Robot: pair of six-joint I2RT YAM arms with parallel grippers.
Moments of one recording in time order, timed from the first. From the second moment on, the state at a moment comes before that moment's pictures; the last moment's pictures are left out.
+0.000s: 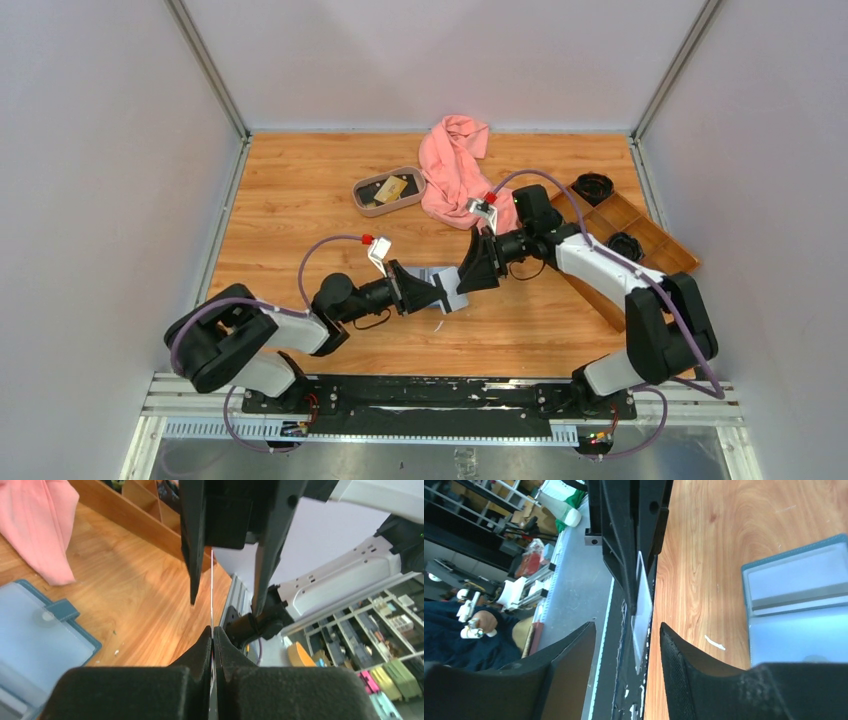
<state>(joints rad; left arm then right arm) -0.80 1.44 0.20 1.39 0.37 -0.91 0.42 1.48 0.87 -0.21 -1.40 -0.04</state>
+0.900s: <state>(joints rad) -0.75 1.26 0.41 0.72 0.74 -0.68 0.43 1.43 0.91 -0.41 -1.39 -0.25</state>
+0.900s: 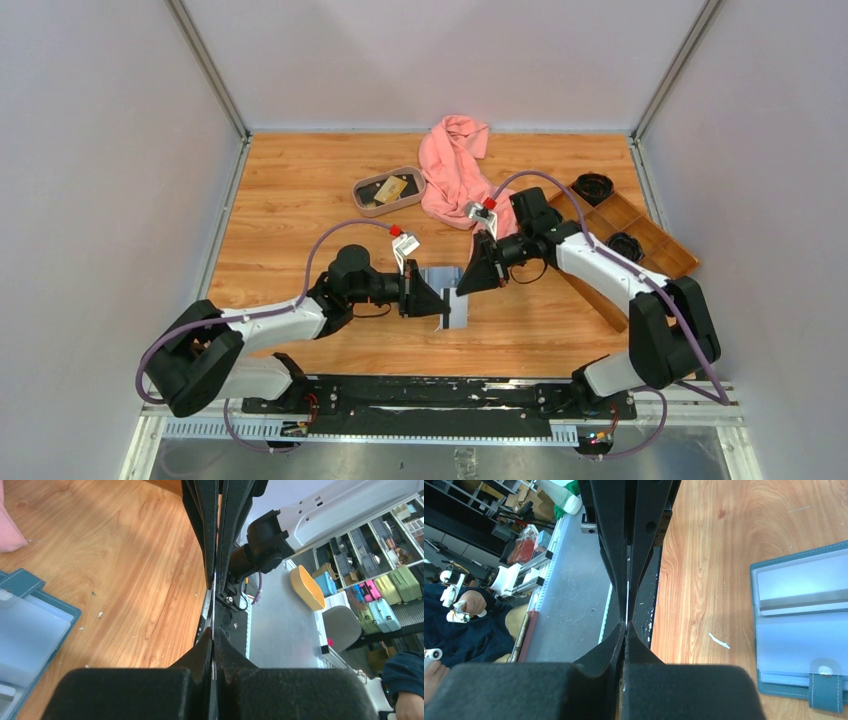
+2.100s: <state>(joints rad) -0.65 1.01 0.16 0.36 0.02 -0.68 0.40 1.69 0.71 0.37 -0.84 0.69</state>
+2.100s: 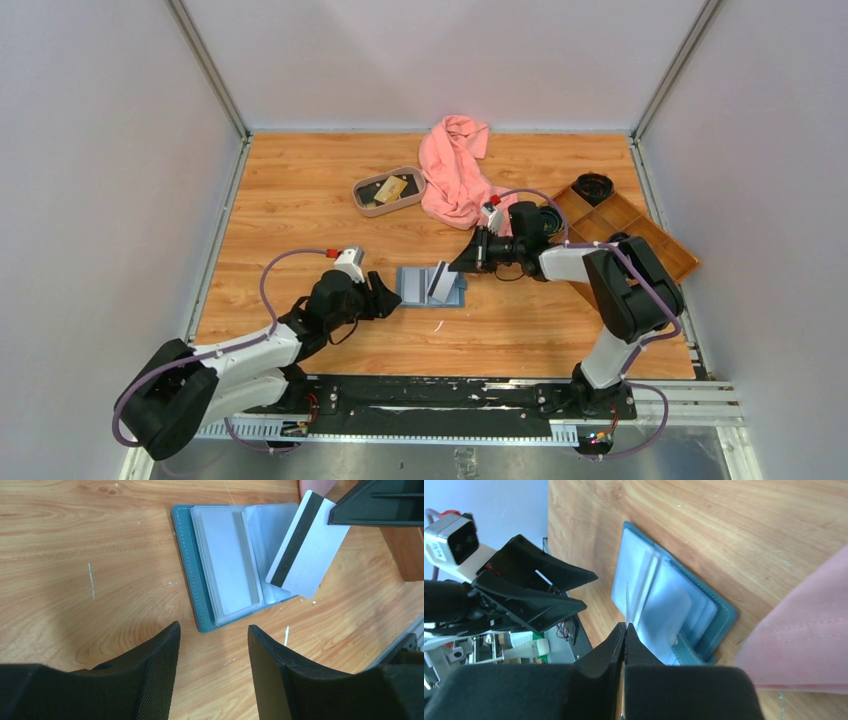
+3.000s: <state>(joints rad) -0.65 1.27 0.24 0.45 0.05 -0.68 0.42 1.79 0.79 0.31 -0.75 0.71</state>
